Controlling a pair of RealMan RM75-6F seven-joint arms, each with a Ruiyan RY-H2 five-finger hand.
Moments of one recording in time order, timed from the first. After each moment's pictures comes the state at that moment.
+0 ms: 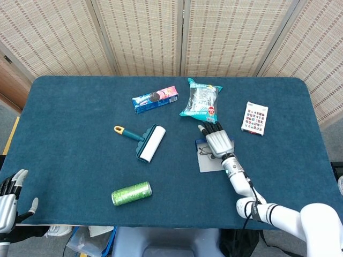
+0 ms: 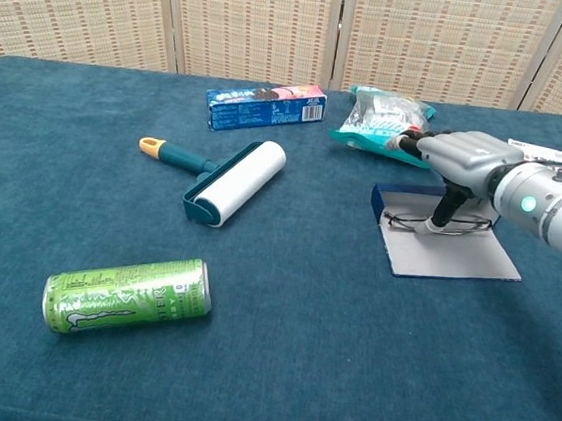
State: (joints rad) left arm 0.00 -1.20 -0.03 -1.56 1.45 1.51 -0.10; right arm 0.79 -1.71 0.21 -1.10 -1.03 0.85 -0.48
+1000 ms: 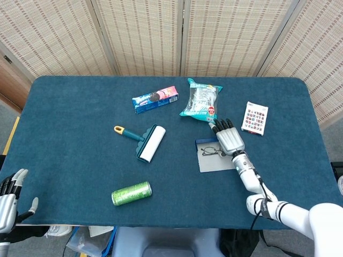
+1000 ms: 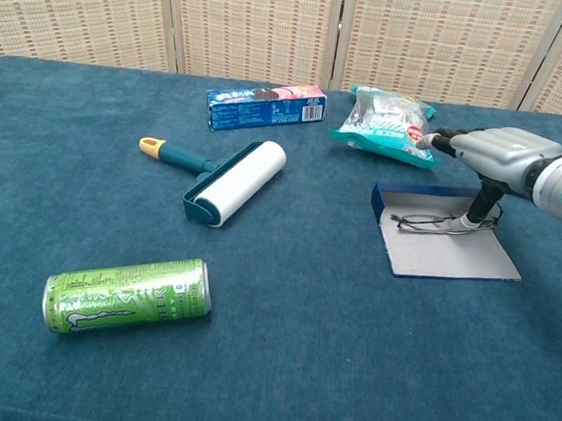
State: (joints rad) left arm 0.00 -1.19 -0.03 -1.58 1.45 1.51 -0.08; right arm 0.78 -1.64 0.18 -1.08 -1.04 0.82 -0.43
